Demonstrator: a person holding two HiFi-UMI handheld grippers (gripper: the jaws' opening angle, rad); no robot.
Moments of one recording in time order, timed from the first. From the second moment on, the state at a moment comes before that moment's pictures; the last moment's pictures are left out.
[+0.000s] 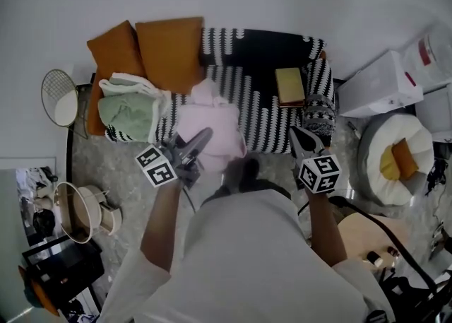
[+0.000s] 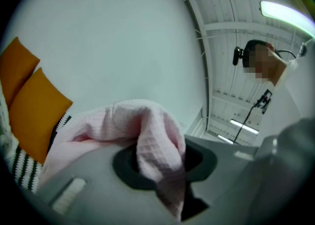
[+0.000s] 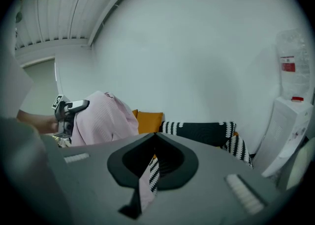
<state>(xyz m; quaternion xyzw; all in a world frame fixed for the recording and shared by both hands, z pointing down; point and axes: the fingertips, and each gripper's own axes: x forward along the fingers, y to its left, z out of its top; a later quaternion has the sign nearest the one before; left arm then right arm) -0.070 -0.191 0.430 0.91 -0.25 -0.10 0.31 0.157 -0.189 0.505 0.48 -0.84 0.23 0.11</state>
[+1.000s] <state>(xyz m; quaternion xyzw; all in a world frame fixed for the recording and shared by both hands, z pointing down) 0.002 -0.300 0.511 0.90 -0.26 -0.05 0.35 0.192 -0.266 0.554 0.46 -0.84 0.27 0.14</state>
